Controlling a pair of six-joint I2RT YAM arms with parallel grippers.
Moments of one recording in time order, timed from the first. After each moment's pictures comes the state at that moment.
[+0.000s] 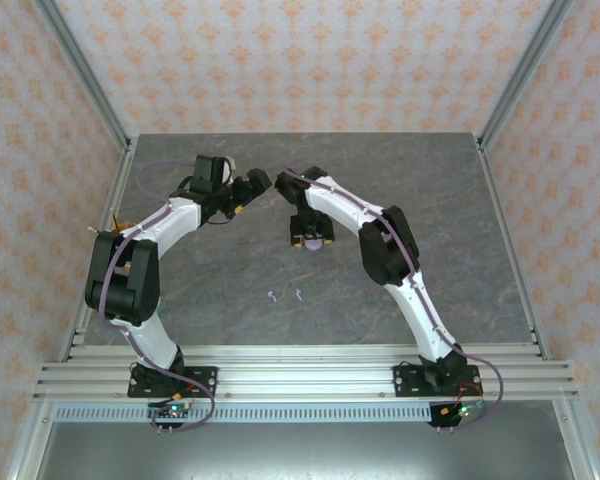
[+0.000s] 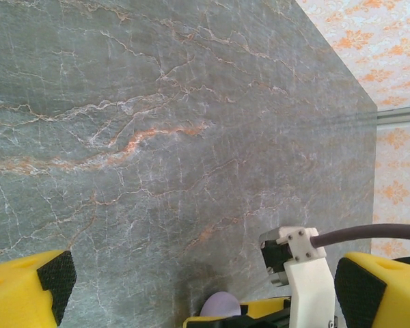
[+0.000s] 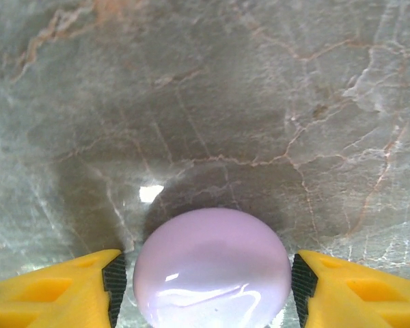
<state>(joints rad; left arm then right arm) -0.16 1.73 1.18 -0.18 0.37 -0.81 0.67 2.44 2.14 -1.32 0.03 0.55</state>
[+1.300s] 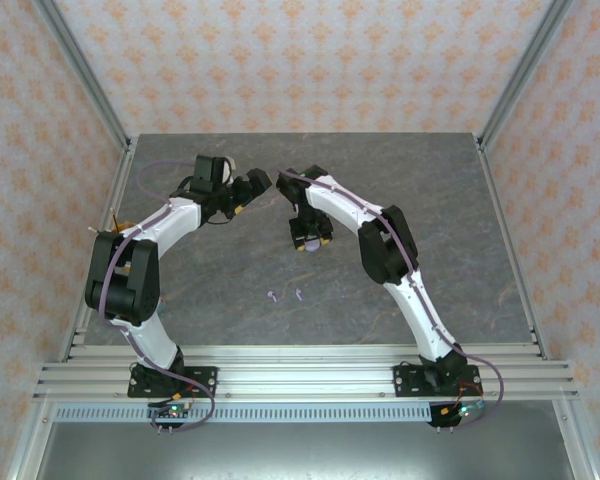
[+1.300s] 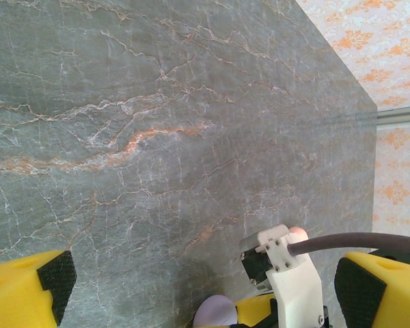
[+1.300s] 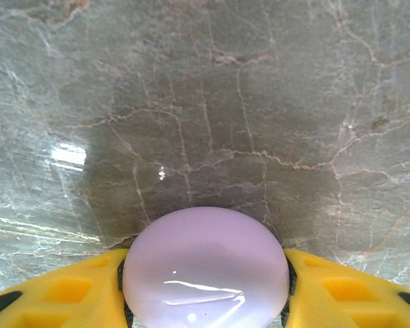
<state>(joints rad) -0.16 1.73 1.18 -0.18 0.37 -0.81 0.66 2.46 2.17 -1.35 -0.02 0.40</state>
